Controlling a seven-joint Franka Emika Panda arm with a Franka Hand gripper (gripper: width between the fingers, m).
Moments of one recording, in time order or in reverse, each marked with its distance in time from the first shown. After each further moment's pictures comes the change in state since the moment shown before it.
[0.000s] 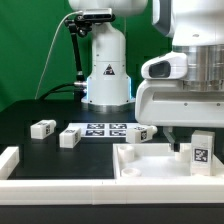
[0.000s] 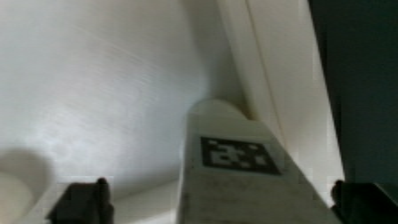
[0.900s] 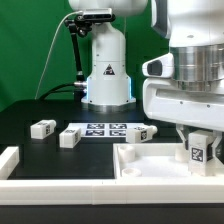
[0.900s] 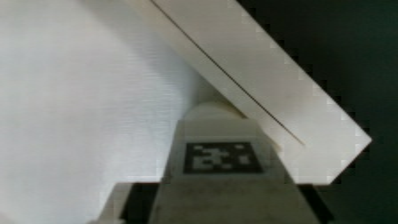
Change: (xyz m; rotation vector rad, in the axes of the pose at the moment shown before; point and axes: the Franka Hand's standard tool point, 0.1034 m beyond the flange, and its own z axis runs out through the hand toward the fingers) arm -0.001 -0.001 0.001 0.043 -0.003 0.651
